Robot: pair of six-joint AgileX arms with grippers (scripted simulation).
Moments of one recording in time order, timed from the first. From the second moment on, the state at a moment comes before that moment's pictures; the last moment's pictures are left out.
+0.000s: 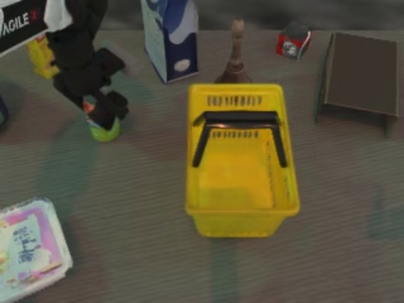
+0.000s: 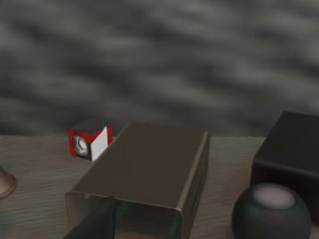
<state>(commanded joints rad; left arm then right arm) -0.21 2.43 2.02 -1.11 0.05 0.61 0.00 0.00 0.00 0.00 0.00 0.00</state>
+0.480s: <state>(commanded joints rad) -0.24 2.37 1.85 -0.56 0.44 0.44 0.00 0.00 0.00 0.00 0.00 0.00</state>
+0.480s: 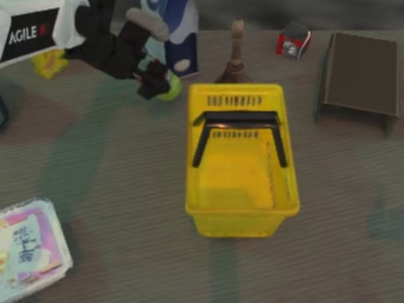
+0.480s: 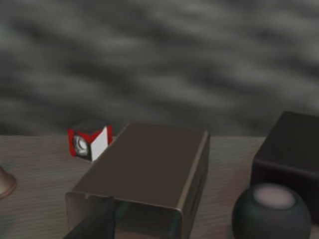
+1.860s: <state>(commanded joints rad) -0.31 2.16 1.38 0.73 1.28 0.05 0.00 0.00 0.00 0.00 0.00 0.00</state>
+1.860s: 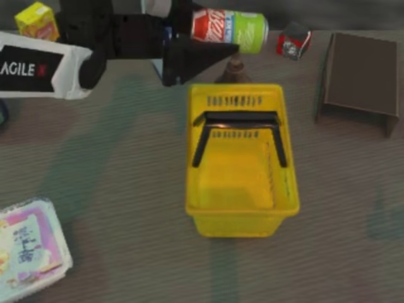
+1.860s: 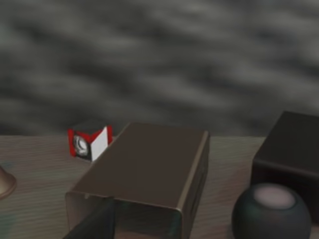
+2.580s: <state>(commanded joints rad) -0.29 2.38 1.31 1.03 1.28 0.04 0.00 0.00 0.00 0.00 0.00 0.00</state>
